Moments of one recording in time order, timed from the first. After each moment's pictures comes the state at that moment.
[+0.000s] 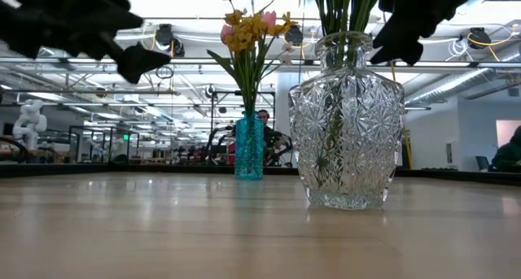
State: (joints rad) left arm 0.00 0.69 0.23 0.31 0.18 -0.18; right arm -0.23 0.87 0.82 -0.58 -0.08 0.24
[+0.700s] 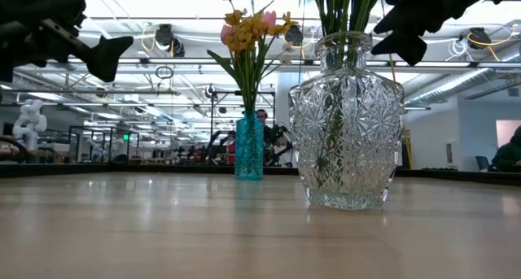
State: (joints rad) left arm 0.04 0.15 0.01 0.25 0.35 -0.22; right arm -0.13 0.80 0.72 -0.42 -0.08 0.34
